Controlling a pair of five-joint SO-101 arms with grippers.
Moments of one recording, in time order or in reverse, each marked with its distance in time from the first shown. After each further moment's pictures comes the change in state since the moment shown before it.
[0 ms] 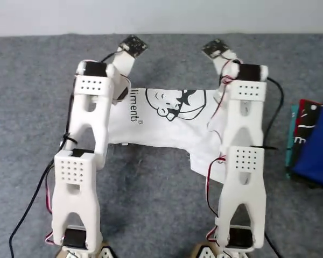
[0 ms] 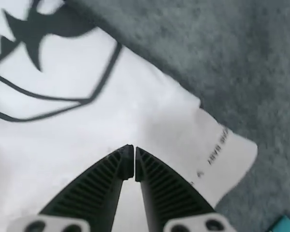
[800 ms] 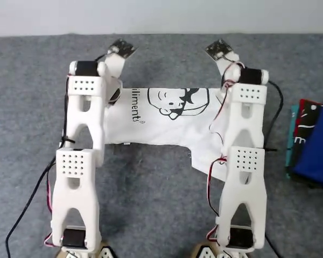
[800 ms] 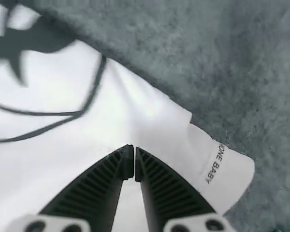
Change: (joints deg) left arm -2.4 9.1 -20.8 15.7 1.1; right arm 1.5 2.1 -1.0 -4.9 0.0
